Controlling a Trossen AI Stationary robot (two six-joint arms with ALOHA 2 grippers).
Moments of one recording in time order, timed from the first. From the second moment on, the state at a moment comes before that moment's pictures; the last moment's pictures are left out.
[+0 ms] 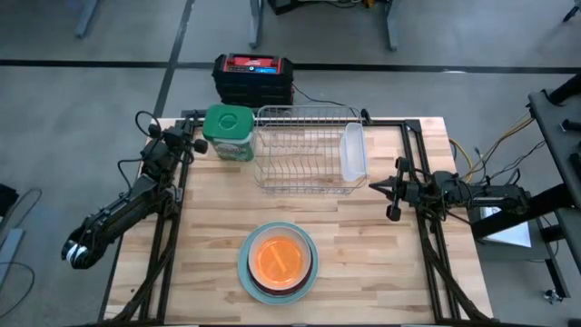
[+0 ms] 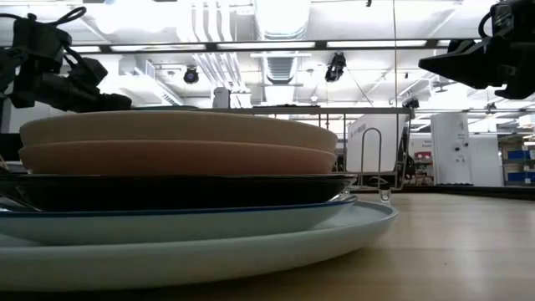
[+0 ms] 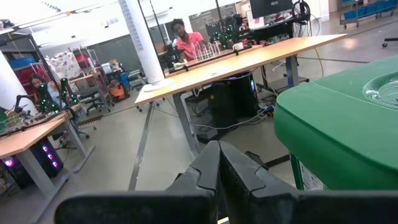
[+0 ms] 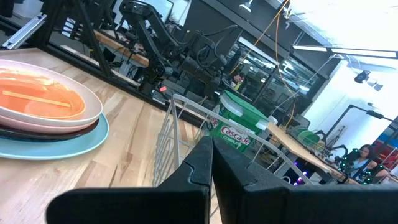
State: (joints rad) left arm 1.06 0.49 0.06 0.46 -0.30 0.29; right arm 0.02 0.01 0.02 0.06 0.11 -0.56
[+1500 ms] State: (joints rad) left arm 0.49 0.48 0.16 0.87 0.28 -0.19; right arm 0.02 0.01 0.02 0.06 0.11 -0.56
